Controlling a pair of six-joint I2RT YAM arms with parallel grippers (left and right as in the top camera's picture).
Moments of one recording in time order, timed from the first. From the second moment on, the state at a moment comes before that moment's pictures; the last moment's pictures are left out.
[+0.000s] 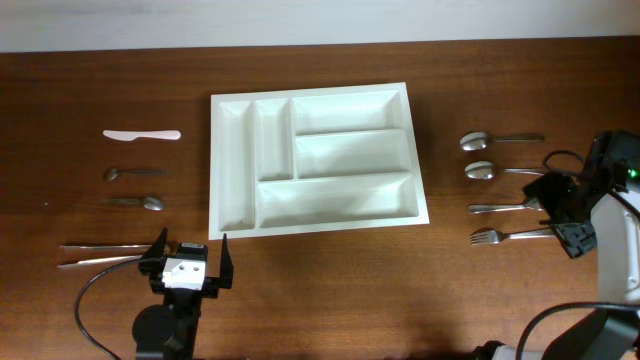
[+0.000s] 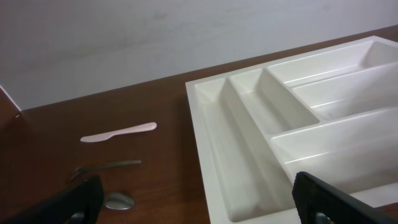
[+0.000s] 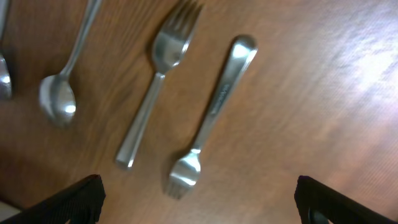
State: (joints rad) left arm -0.05 0.01 0.08 -0.22 -0.01 0.19; right arm -0.47 1.50 1.15 -1.00 0.02 0.63
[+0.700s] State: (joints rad) left arm -0.05 0.01 0.08 -0.22 -0.01 0.19; right arm -0.47 1.66 1.15 -1.09 0.08 1.02
